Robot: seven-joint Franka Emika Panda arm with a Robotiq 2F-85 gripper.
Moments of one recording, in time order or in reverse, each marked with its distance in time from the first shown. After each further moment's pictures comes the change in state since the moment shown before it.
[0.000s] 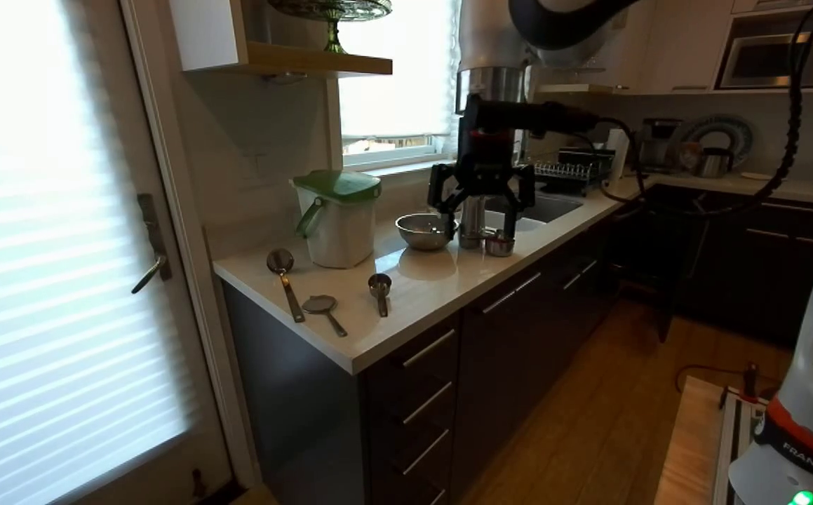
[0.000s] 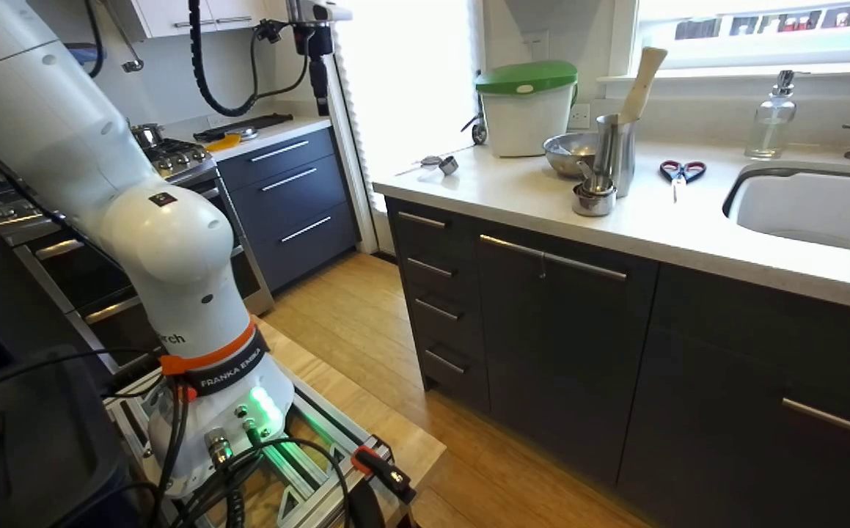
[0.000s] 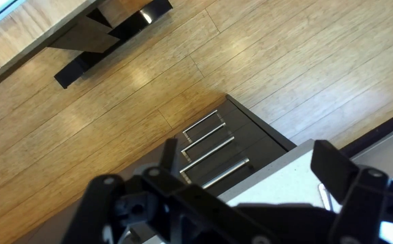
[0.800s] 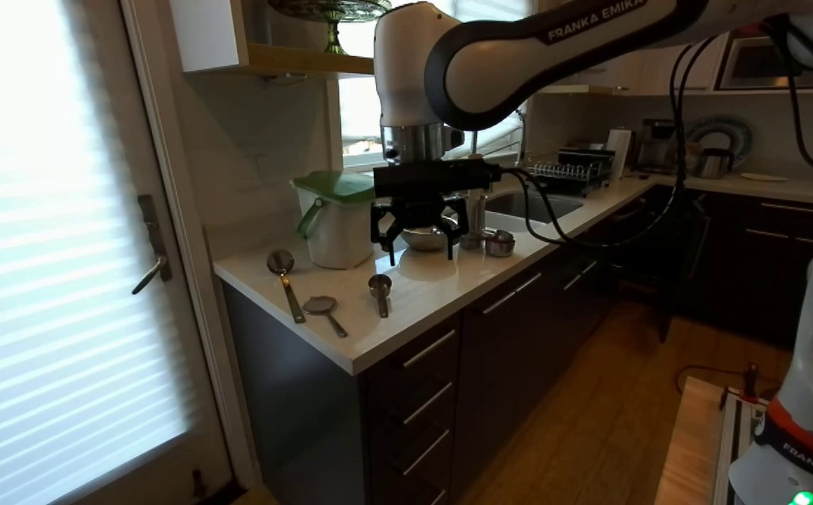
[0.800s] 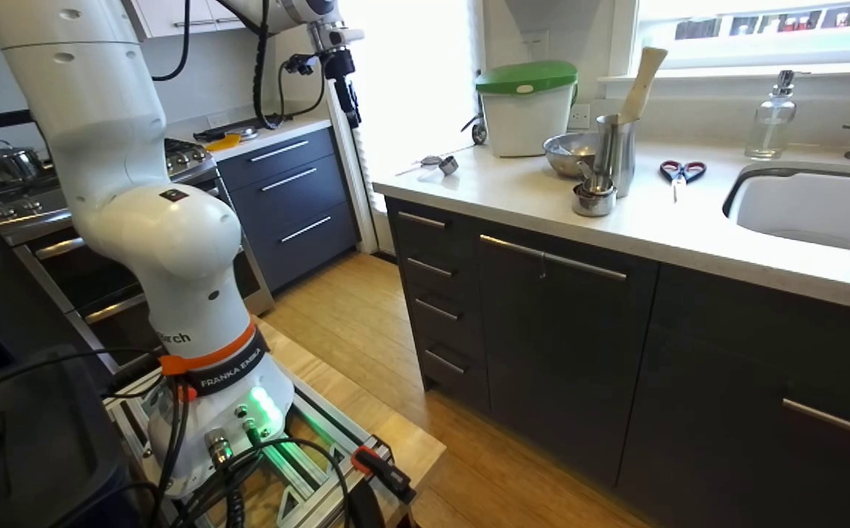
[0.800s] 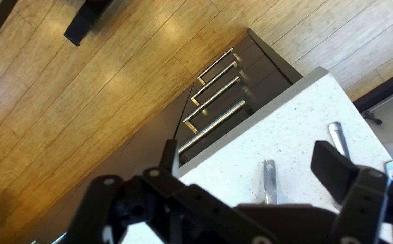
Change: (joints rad) arm 0.119 0.324 -0.008 0.220 -0.353 0.074 0.360
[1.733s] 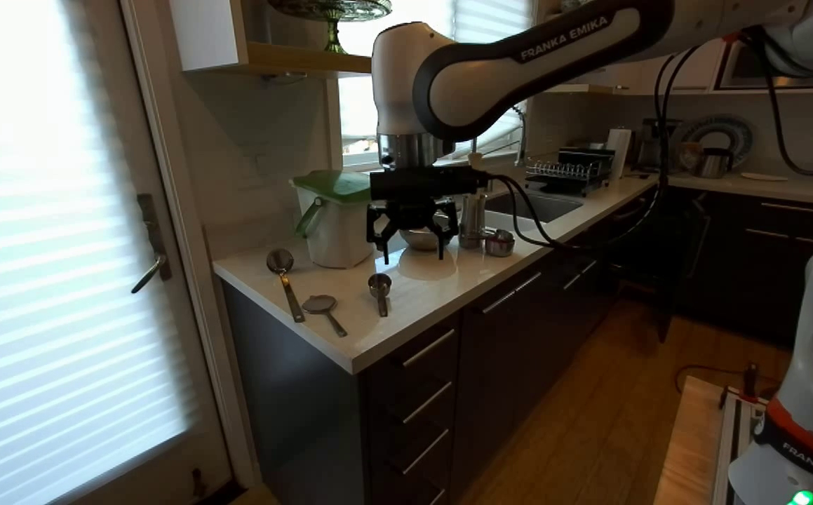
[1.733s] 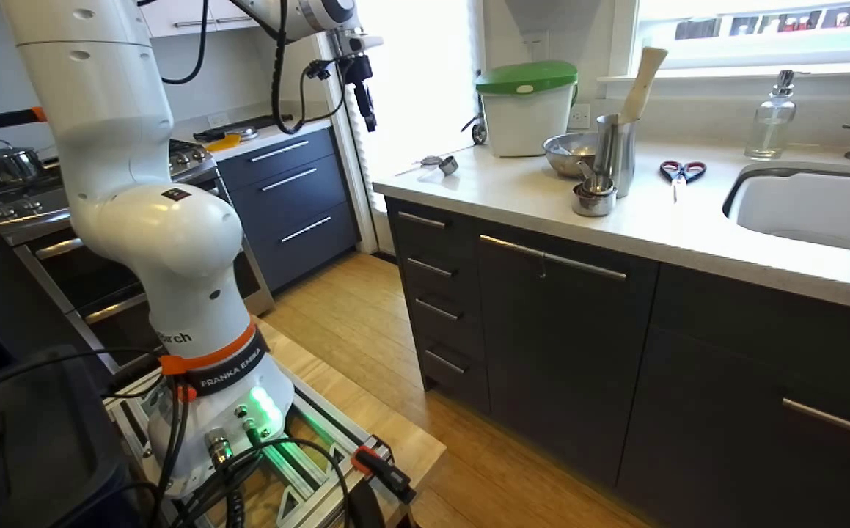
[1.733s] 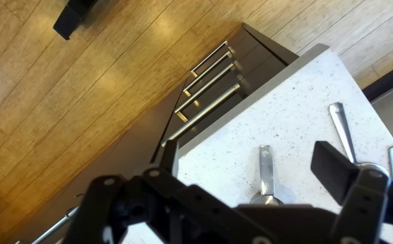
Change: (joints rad) arm 0.023 0.065 -0.080 0.036 -0.001 0.051 -0.060
